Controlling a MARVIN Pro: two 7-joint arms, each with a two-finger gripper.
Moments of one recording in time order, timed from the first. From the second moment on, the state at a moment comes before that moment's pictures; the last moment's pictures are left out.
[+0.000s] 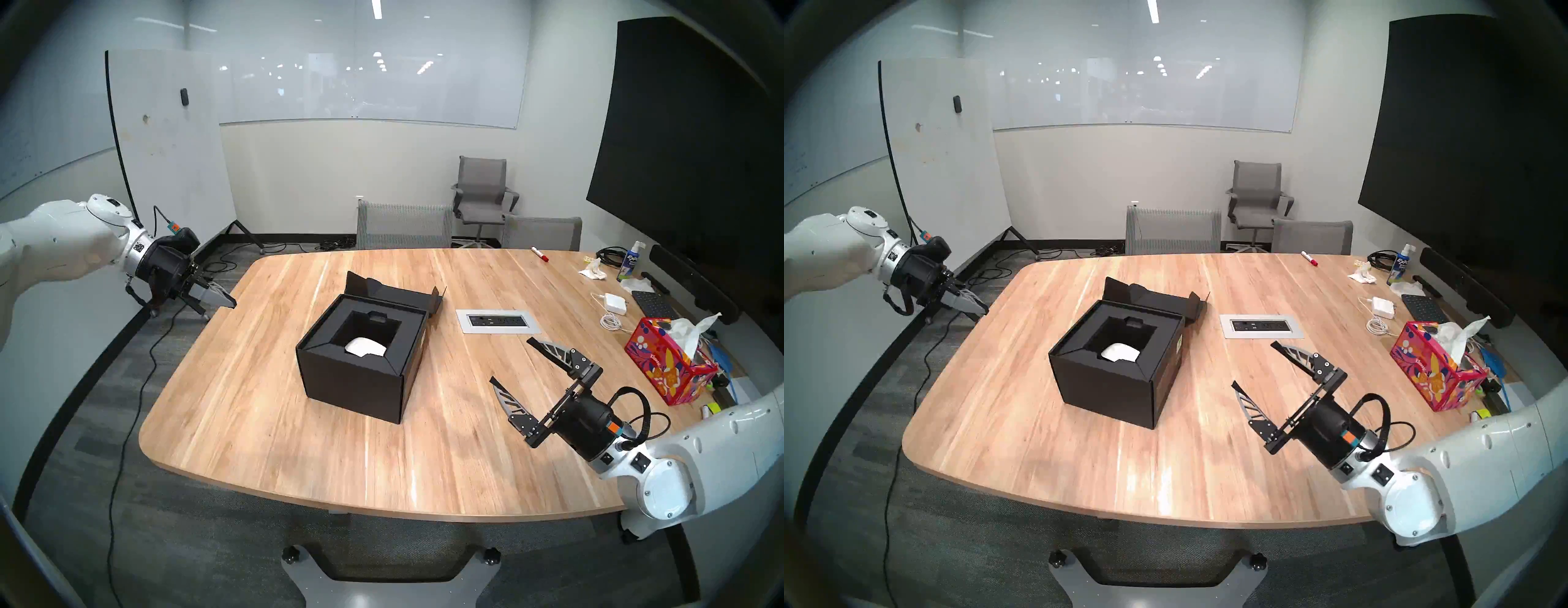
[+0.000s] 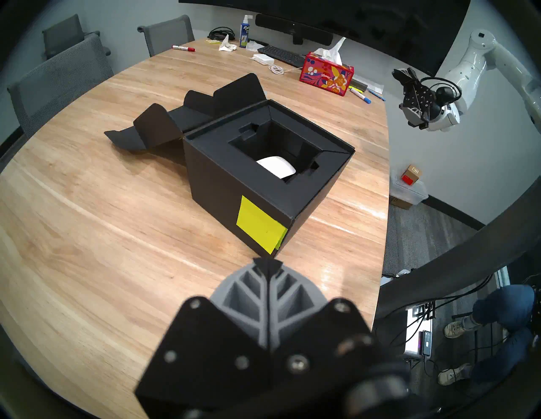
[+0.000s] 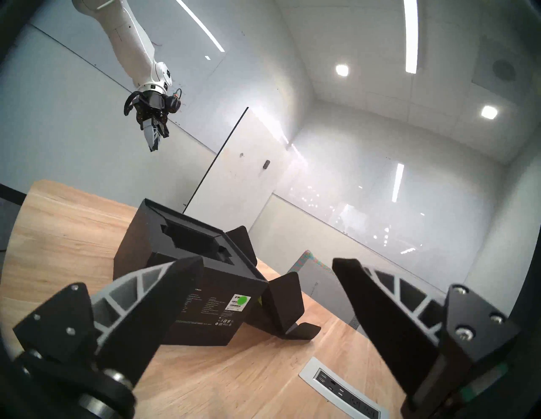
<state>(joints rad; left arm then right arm) -0.27 -0.73 0.86 -0.68 -1.49 -0.01 -1.48 0.33 -0.42 -1.38 -2.04 0.21 -0.73 -1.10</state>
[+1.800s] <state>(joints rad) -0.27 -0.73 0.86 -0.68 -1.49 -0.01 -1.48 0.25 -0.64 -1.30 -1.77 0.82 -0.95 -0.69</state>
